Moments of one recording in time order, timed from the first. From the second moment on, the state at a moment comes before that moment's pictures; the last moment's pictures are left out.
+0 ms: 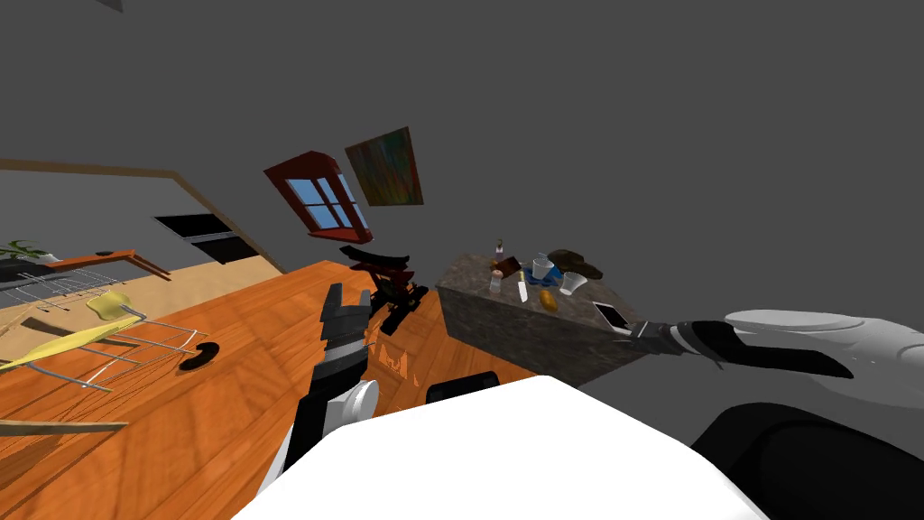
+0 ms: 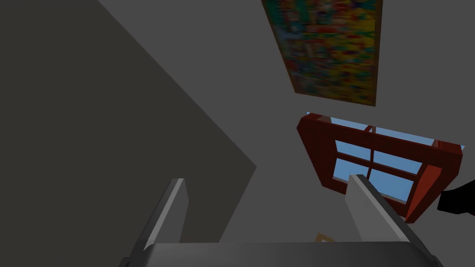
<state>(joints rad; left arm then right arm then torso) 0.51 0.05 -0.01 -2.22 0.10 -0.44 -0.02 0.86 -1.68 0.11 -1.24 0.33 -0.57 0.16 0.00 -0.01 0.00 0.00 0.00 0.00</state>
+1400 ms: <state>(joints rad) 0.51 0.05 -0.01 -2.22 0.10 -0.44 -0.02 0.91 -1.93 0.14 -1.13 0.35 -0.59 0.09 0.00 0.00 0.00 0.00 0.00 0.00</state>
